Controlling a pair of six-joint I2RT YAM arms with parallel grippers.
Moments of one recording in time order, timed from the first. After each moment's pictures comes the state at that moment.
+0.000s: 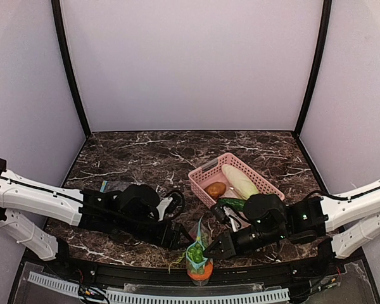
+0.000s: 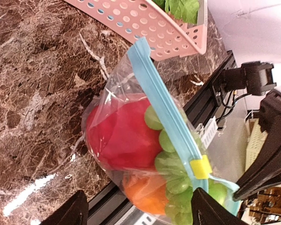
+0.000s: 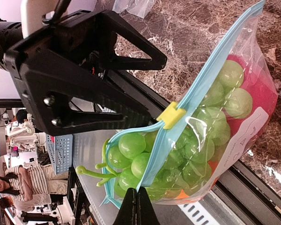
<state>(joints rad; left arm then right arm) -1.25 1.37 0.79 -0.20 0.16 -0.91 1.41 1.21 0.69 -0.10 -0.18 1.13</state>
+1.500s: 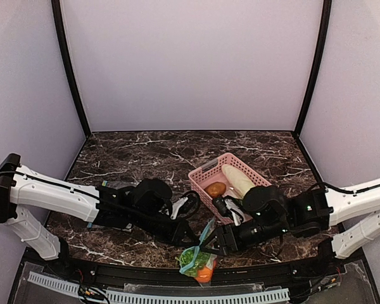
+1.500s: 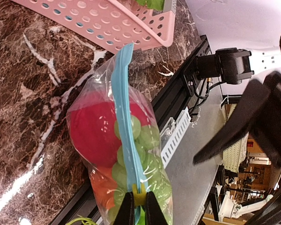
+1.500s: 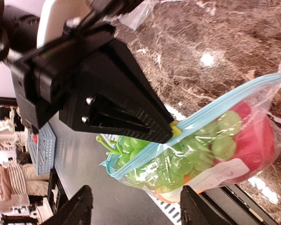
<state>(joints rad) -1.21 1.50 0.86 -0.09 0.36 -0.92 1.39 1.21 0.78 -0.26 -0.12 0.99</state>
